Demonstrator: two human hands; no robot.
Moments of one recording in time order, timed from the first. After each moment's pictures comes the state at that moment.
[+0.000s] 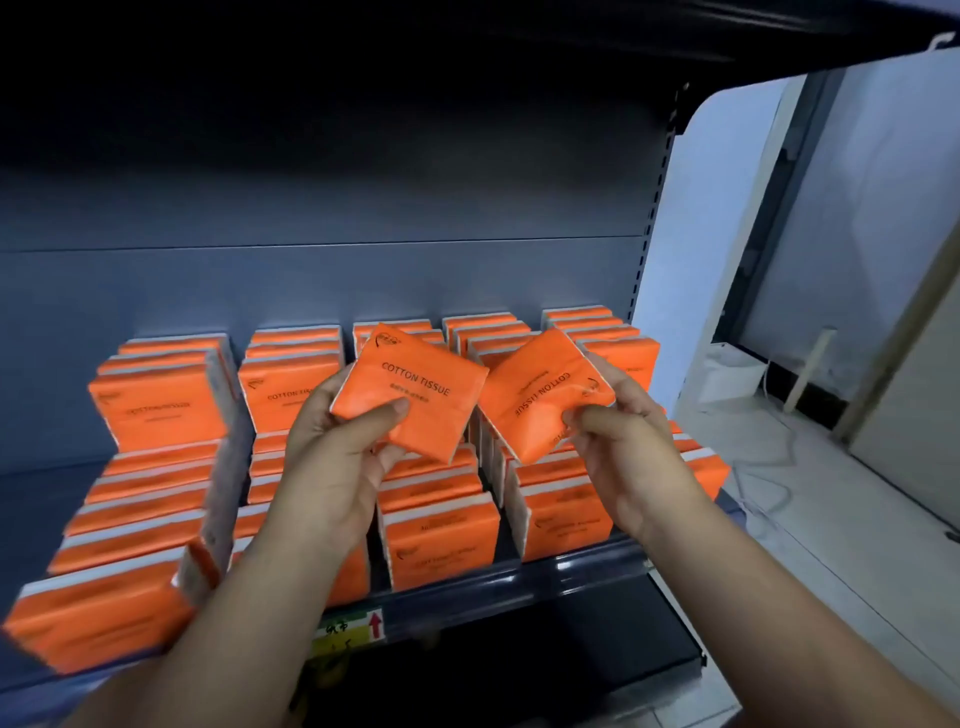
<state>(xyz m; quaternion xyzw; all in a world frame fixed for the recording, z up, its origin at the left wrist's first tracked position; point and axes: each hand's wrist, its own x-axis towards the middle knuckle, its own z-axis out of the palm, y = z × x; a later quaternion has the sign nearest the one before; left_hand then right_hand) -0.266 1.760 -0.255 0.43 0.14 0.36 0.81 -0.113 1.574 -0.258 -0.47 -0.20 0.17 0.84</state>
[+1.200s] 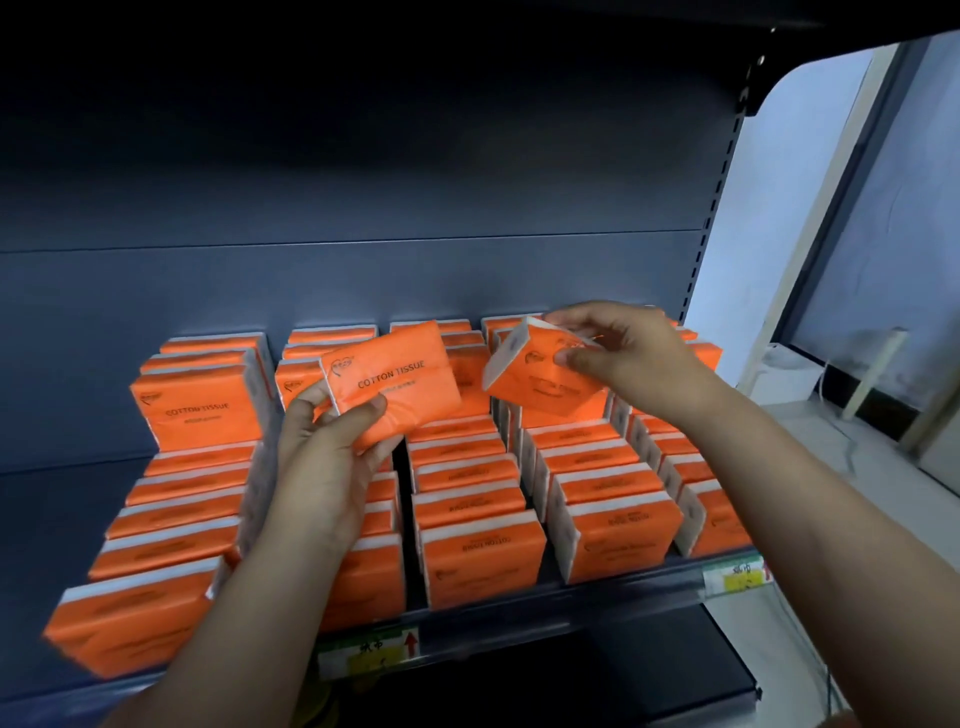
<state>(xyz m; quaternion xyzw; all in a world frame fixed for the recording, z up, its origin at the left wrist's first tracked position) -0.261 1.817 -0.276 0.42 0.21 0.43 0.77 -0.044 1.624 -0.200 -0.73 -0.47 0.00 0.49</state>
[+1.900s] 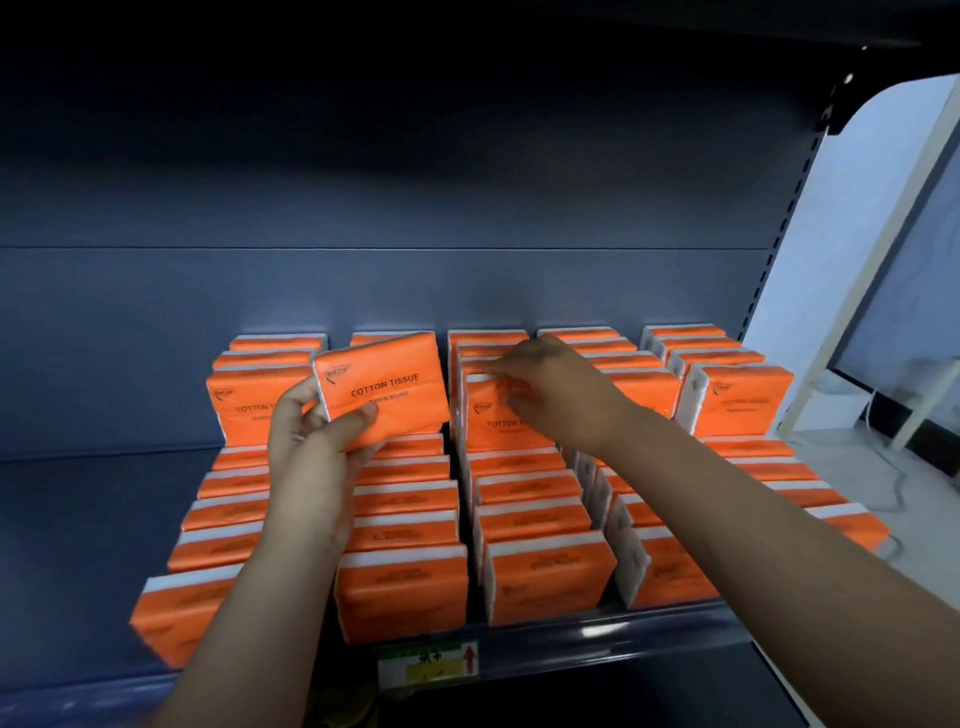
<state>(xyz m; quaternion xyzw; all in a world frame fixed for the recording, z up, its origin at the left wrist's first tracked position) -0.301 1.866 -0.277 0.45 0.22 0.49 0.72 -0.082 1.740 -0.231 -0.74 -0.63 -0.17 0.16</state>
